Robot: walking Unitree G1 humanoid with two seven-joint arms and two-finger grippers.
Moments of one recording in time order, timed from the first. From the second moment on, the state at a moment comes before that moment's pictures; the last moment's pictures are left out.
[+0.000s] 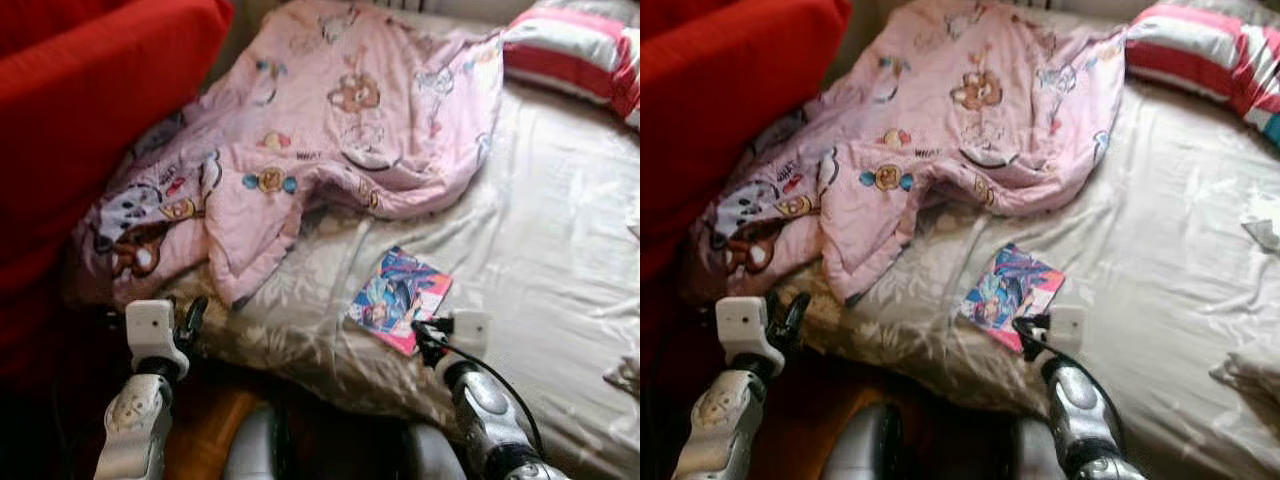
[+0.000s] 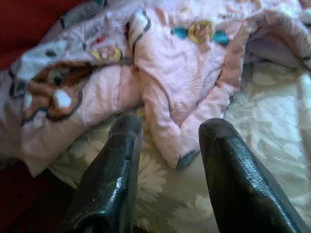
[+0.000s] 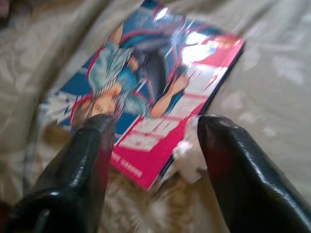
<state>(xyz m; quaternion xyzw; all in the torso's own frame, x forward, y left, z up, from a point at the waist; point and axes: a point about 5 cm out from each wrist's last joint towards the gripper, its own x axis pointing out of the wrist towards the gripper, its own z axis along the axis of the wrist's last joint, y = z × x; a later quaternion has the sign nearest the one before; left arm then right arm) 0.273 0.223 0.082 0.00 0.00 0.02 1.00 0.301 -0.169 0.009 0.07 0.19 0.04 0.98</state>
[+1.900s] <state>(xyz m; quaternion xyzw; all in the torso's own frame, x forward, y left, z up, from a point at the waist) 0.254 0.224 0.107 -0.01 0.03 0.02 1.00 0.327 -0.189 0.033 0.07 0.19 -0.10 0.97</state>
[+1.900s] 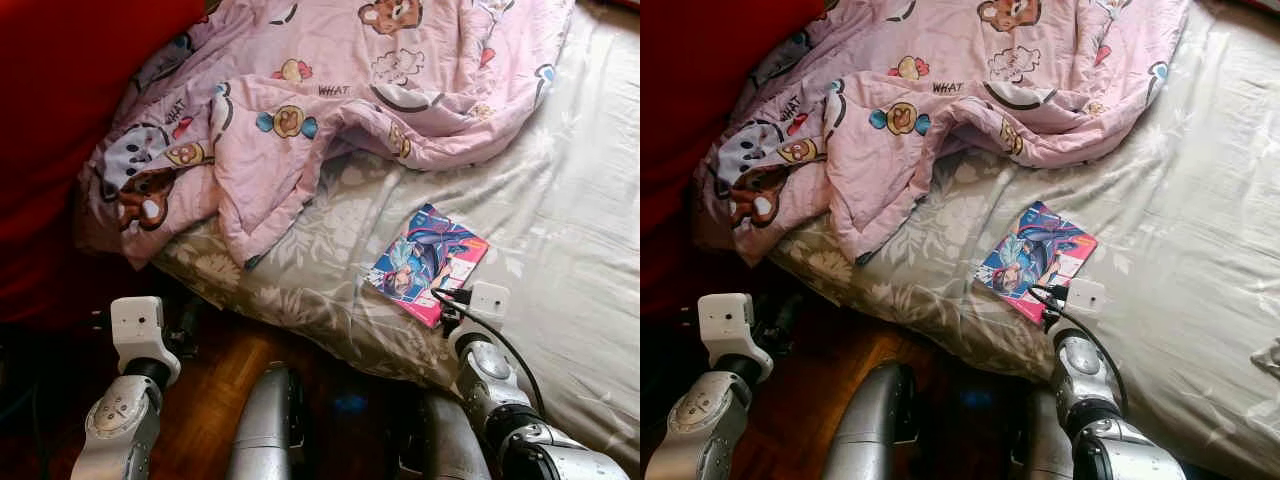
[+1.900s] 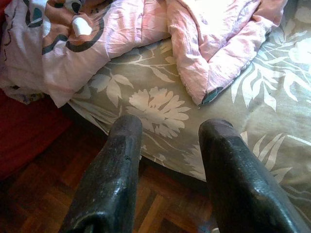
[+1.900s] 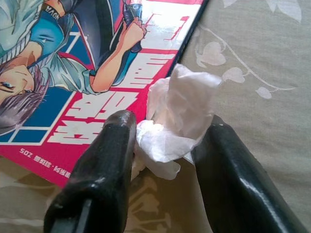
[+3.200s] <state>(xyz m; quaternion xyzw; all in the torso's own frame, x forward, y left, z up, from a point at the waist) 0.277 0.233 0.055 -0.03 0.08 0.06 0.99 0.318 -0.204 0.029 0.05 0.17 -0.12 0.98</state>
